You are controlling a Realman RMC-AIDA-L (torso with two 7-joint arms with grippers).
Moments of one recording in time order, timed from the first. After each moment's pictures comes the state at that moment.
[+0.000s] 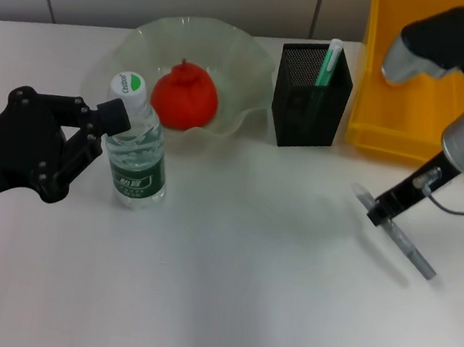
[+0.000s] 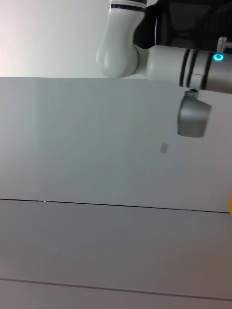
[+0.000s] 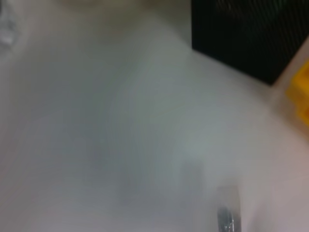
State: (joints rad) left arm -0.24 -2.07 1.11 0.82 1.30 1.66 -1.17; right arm 0.74 2.08 -1.17 -1.11 -2.77 -1.58 2.59
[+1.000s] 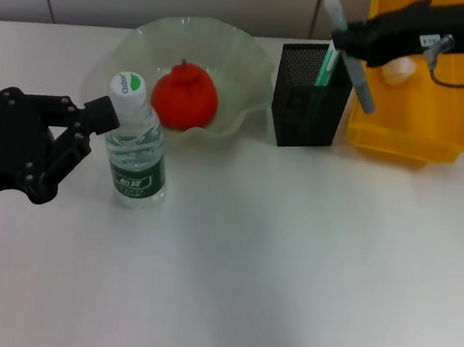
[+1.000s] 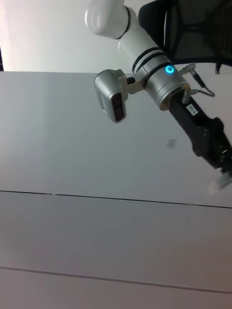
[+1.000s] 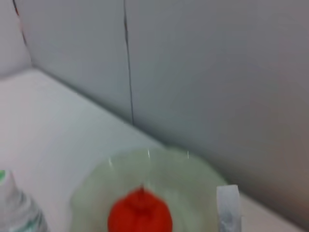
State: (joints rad) left arm -0.22 -2.07 1.10 0.82 1.27 1.67 -1.17; right arm 0.53 2.08 -1.13 -1.47 -2.27 -1.25 2.28
